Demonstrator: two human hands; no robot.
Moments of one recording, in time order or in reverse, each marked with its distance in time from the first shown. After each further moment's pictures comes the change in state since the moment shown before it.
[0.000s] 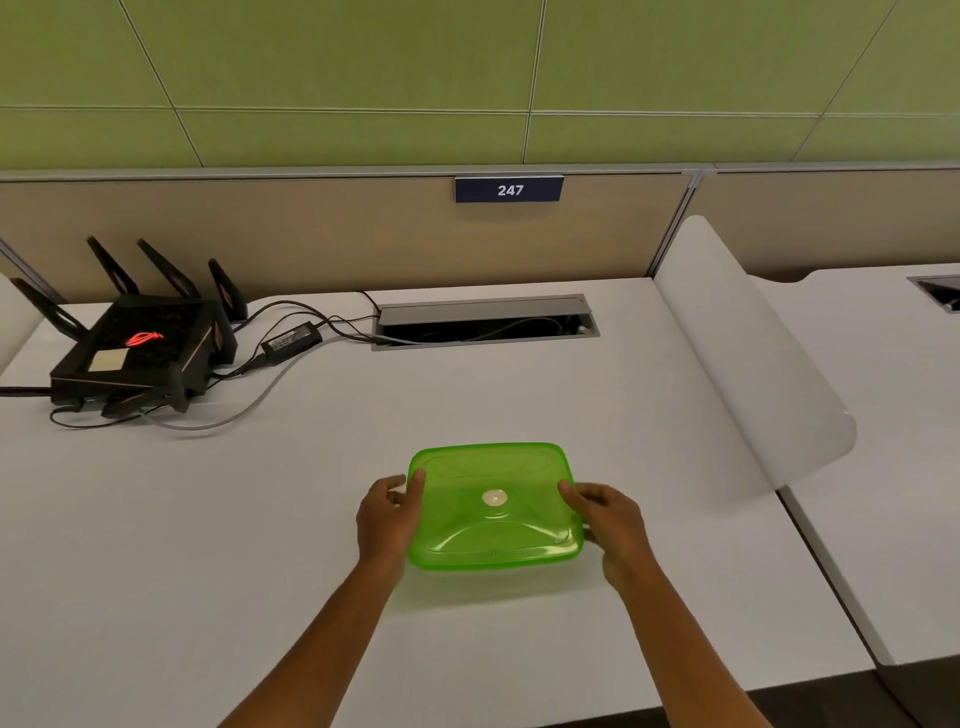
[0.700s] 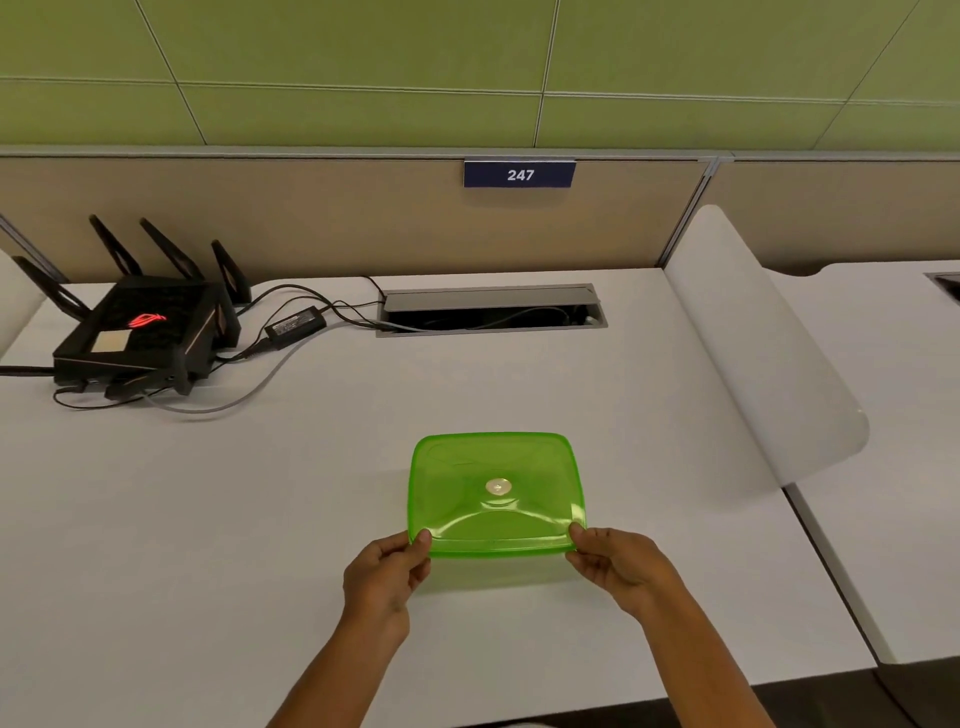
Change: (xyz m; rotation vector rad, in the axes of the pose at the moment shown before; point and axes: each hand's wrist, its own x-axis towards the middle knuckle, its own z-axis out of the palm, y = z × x) left_hand -0.061 -0.032 -0.026 -0.636 -0.106 -0.457; right_hand -0.026 0.015 -0.019 0.244 -0.148 0.376
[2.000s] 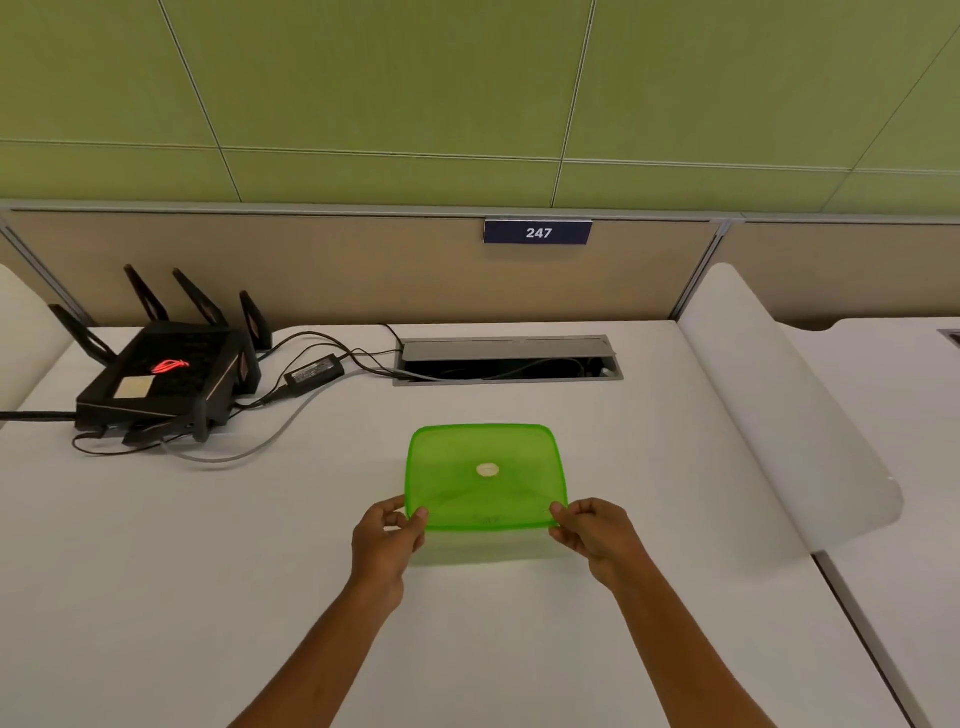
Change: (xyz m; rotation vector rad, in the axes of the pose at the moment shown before) left_hand 0.073 0.071 0.039 0.212 -0.025 0.345; right_hand 0.066 -0.056 0.080 -0.179 0.038 -0.295
